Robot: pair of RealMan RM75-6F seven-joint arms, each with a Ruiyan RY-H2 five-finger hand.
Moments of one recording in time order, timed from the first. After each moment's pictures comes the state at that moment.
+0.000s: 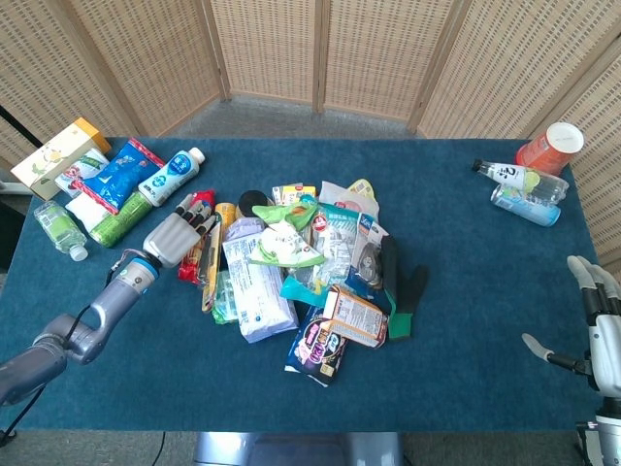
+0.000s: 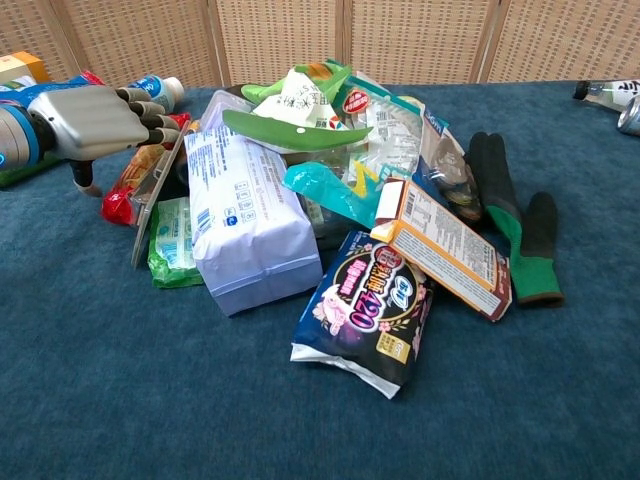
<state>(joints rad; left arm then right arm) -0.83 -1.58 -0.08 -0.86 1.49 0.75 0.48 0.02 -0.95 0.14 -1.95 -1.46 1.58 0.10</state>
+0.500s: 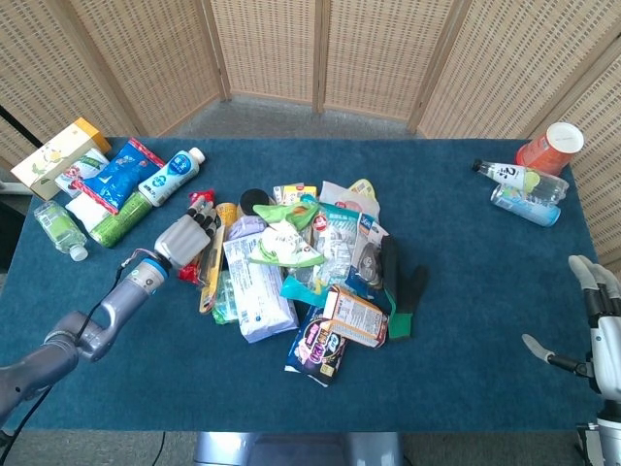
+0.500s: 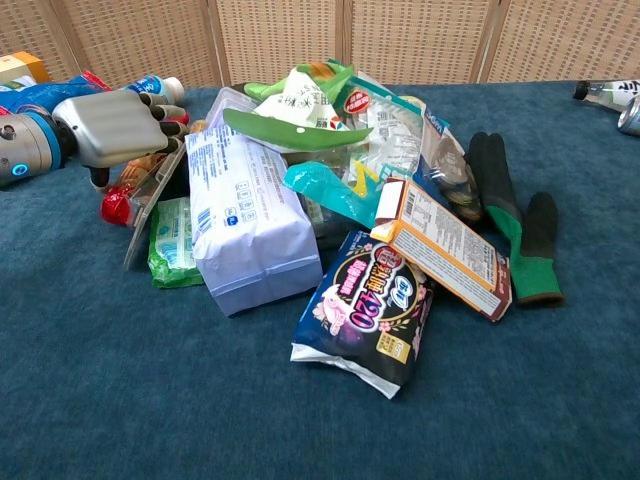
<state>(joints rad) -0.87 -1.65 -0.03 -0.78 1.54 0.80 0.52 0.01 -0.95 0.13 -1.96 -1.49 1.60 0.11</state>
